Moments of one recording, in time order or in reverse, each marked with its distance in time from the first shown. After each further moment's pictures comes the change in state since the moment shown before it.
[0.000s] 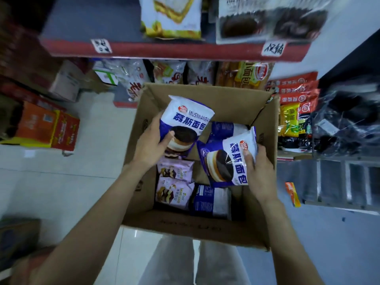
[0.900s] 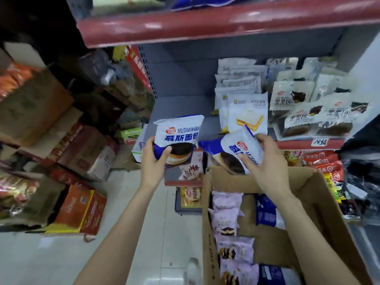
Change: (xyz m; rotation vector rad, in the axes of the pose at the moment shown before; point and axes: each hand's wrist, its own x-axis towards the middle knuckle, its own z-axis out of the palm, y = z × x) left_hand 0.087 -0.071 -0.261 -0.421 0.400 0.092; right_hand 0.020 -0.306 0.073 -0.075 0.347 -0.449
